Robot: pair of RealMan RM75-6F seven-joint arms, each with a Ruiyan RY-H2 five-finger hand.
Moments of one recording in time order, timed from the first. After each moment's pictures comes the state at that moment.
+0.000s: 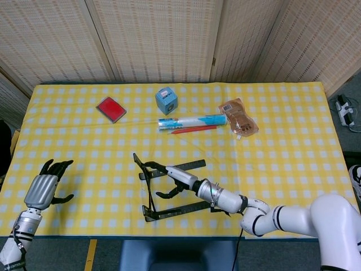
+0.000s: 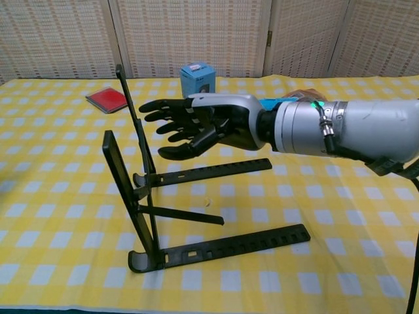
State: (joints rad) left arm -0.31 -1.28 -0.04 -1.38 1.45 1.24 -0.09; right arm 1.03 -1.56 0.09 -1.42 -1.53 0.72 1.09
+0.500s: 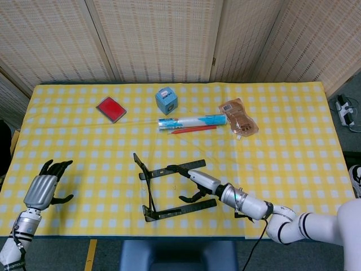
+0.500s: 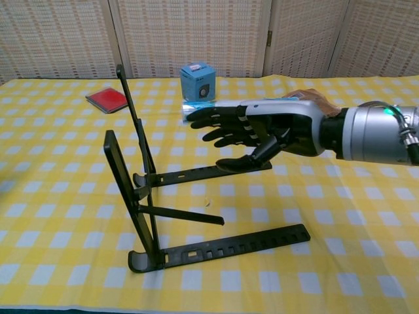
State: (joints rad) left arm -0.30 -1.28 -0.04 -1.37 1.45 1.24 -0.11; right arm 0.93 -1.40 -0.03 -1.52 -1.60 0.81 1.01
